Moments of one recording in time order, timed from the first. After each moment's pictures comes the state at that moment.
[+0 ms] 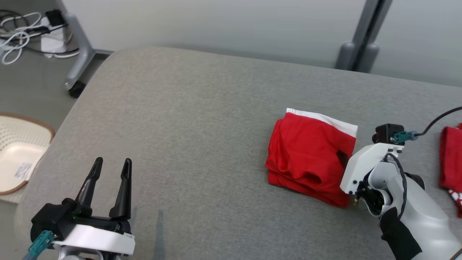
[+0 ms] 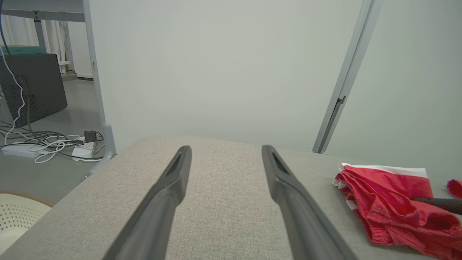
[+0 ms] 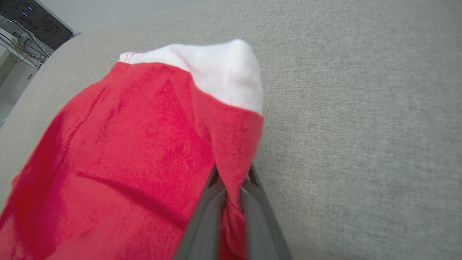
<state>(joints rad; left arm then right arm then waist) -0.04 0.16 -0.06 0.14 -0.37 -0.13 -0.26 -0.70 -0.10 0.27 1.07 0.56 0.13 0.16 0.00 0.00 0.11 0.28</state>
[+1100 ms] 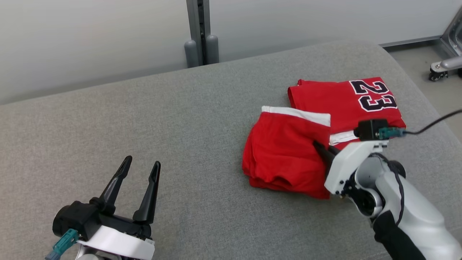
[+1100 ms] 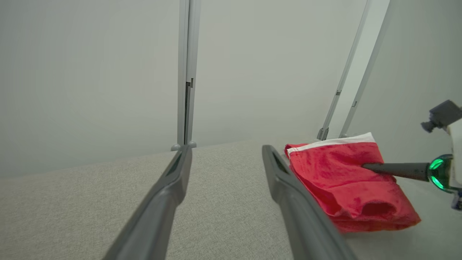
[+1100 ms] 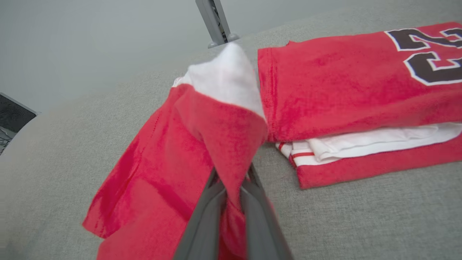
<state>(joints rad) -0.05 0.18 -0.19 0.09 -0.35 -0.13 -0.26 -0.61 -0.17 0.51 0.76 0.75 0.13 0.13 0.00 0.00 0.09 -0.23</state>
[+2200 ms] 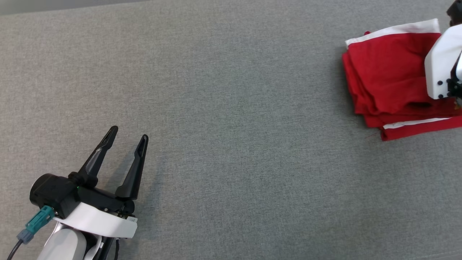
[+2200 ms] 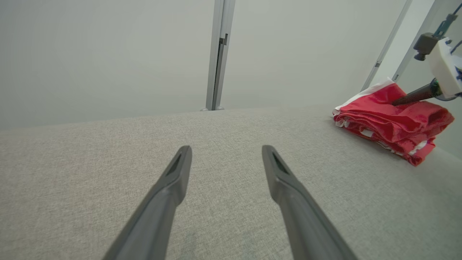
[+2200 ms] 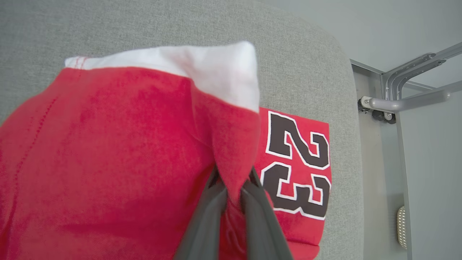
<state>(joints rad) -0.16 0.32 -0.24 0.04 -0.43 -0.13 -0.26 -1.12 -0.44 0.57 0.95 0.46 0.13 0.55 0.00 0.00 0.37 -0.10</state>
